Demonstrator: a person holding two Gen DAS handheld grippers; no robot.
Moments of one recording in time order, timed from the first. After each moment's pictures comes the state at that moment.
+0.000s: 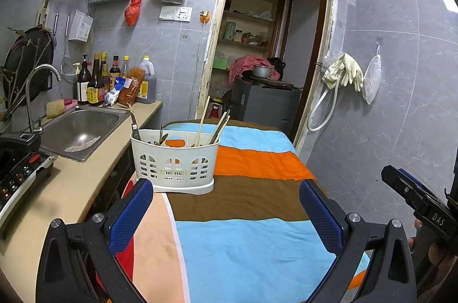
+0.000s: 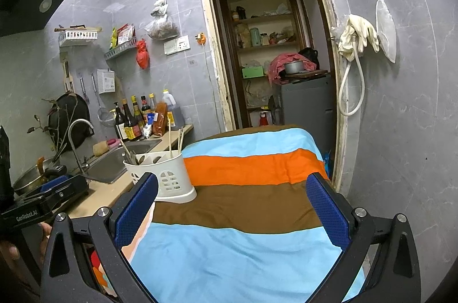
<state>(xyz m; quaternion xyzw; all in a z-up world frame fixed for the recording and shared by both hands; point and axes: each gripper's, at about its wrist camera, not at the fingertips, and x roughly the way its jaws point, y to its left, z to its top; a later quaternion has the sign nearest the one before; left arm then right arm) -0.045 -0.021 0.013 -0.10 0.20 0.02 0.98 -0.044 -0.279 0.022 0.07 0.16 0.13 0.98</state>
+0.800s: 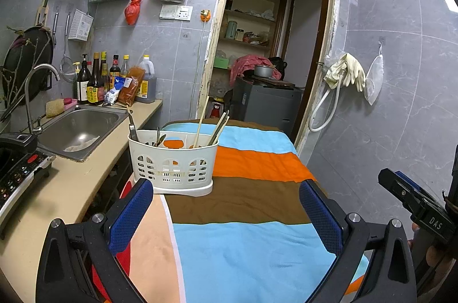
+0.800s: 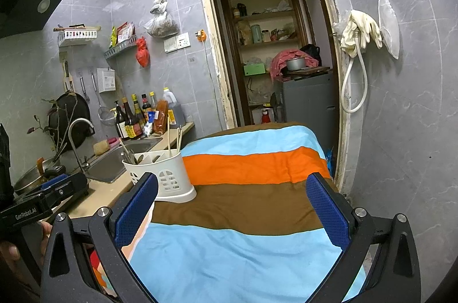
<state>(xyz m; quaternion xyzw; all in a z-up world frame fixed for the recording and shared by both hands) -0.047 -0.022 0.011 -0.10 0.20 0.02 0.97 -0.042 -0.274 0.020 0.07 0.16 0.13 0.98</state>
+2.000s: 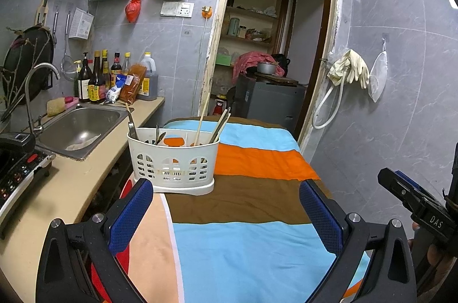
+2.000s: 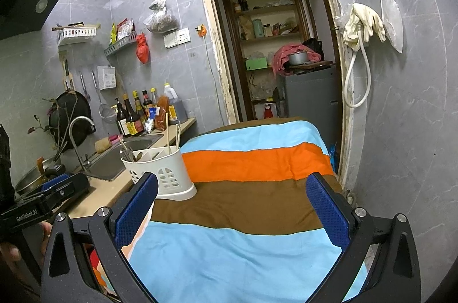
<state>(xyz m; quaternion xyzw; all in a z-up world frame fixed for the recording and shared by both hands) -0.047 -0.019 0.010 -0.10 0.20 0.02 0.97 -0.034 -0.261 0.011 0.07 0.17 0.14 0.97</state>
